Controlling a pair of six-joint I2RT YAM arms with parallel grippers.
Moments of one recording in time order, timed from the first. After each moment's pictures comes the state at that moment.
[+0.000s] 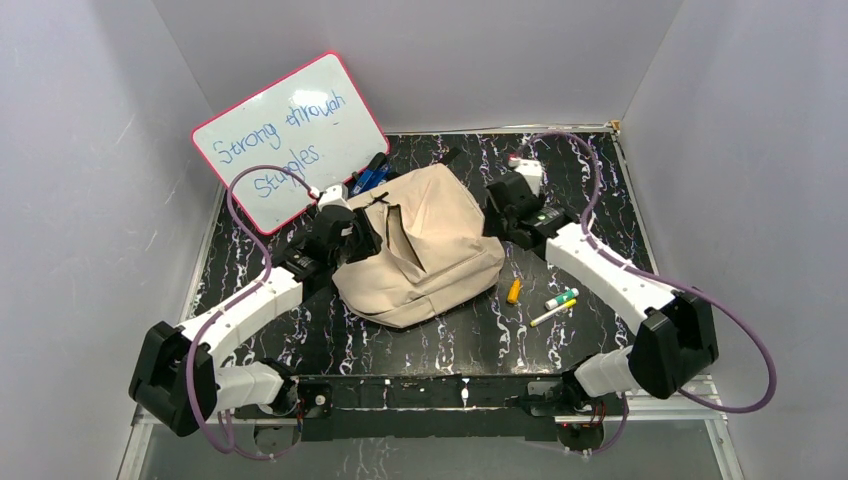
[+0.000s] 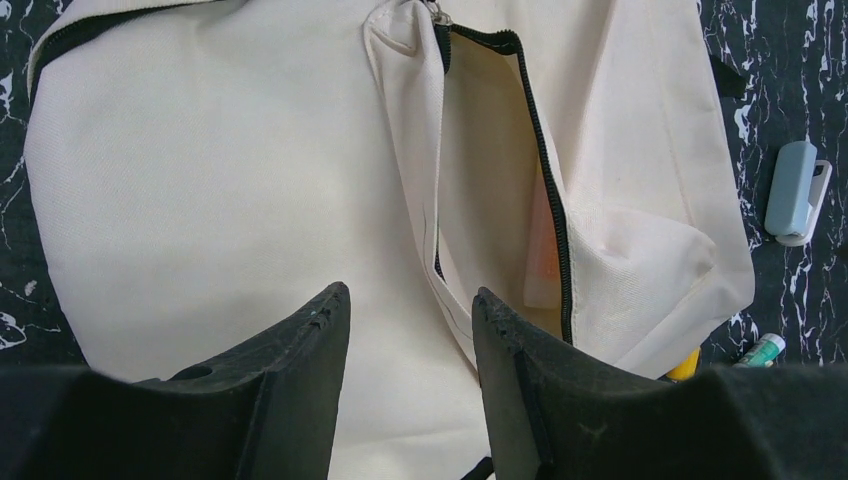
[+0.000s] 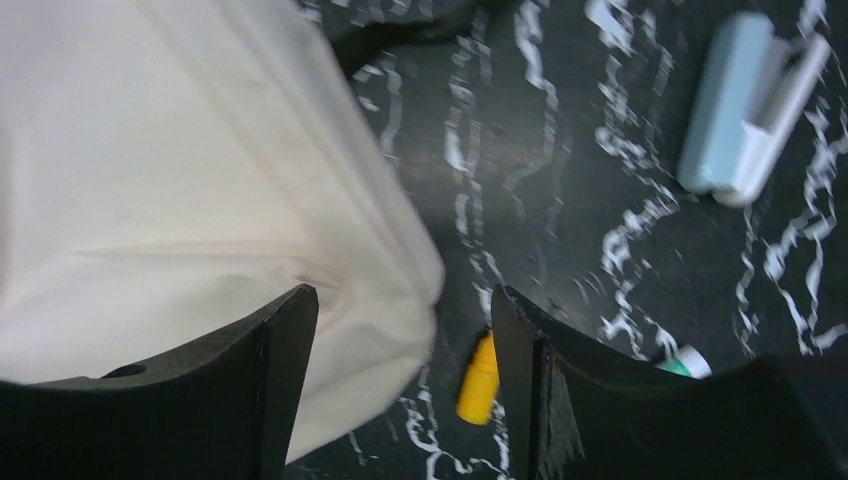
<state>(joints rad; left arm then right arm) -0.57 1.20 0.76 -0.18 -0.21 -0.67 0.66 1.40 1.16 -0.59 0.45 0.50</state>
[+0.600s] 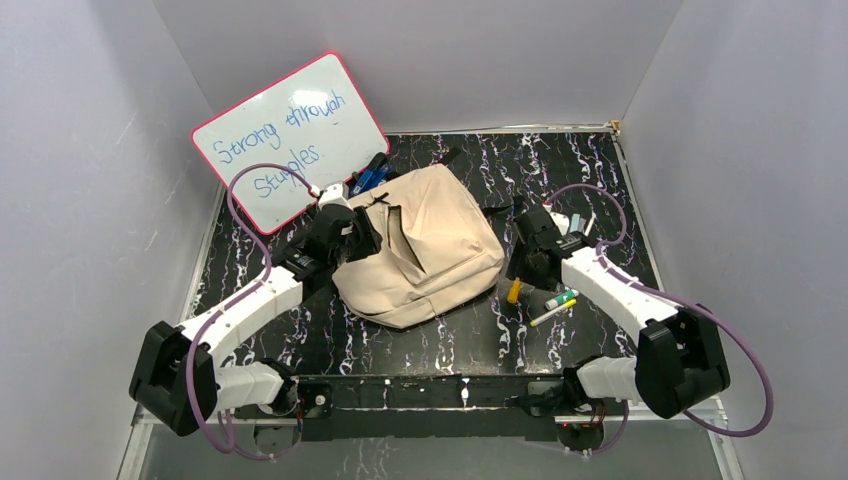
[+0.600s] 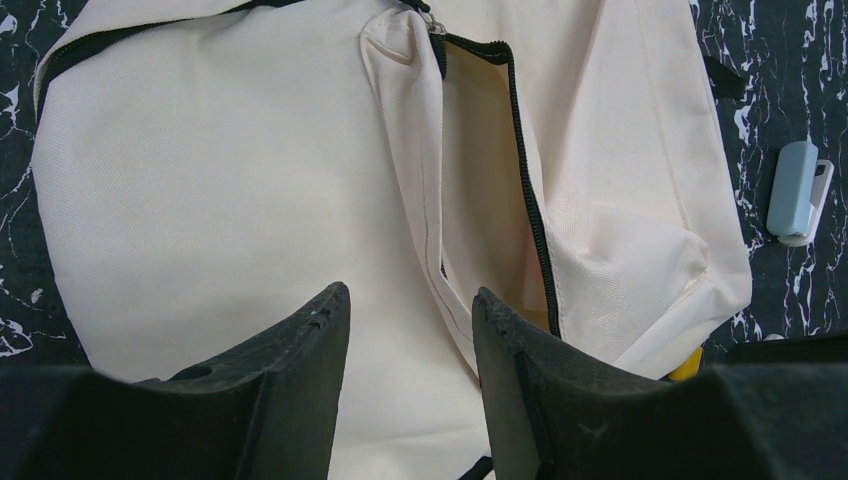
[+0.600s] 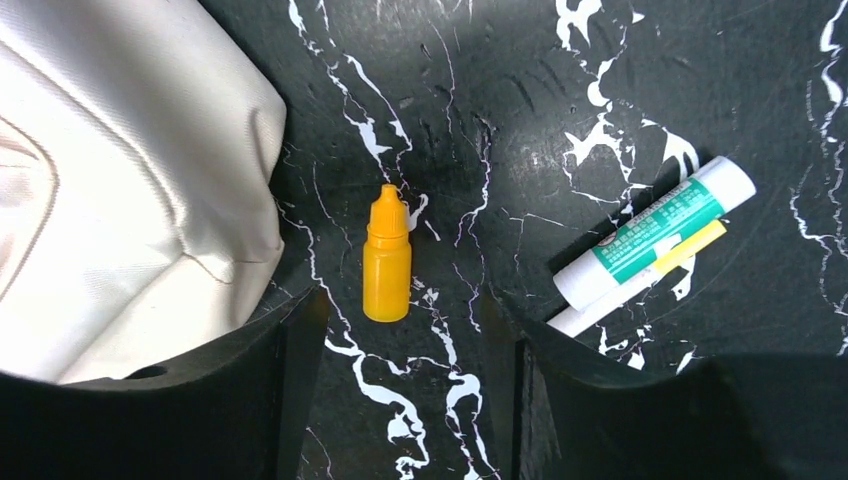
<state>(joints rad) -0.57 1.21 0.78 -0.18 -0.22 -0.65 0.46 1.28 0.83 -0.71 0.25 0.71</state>
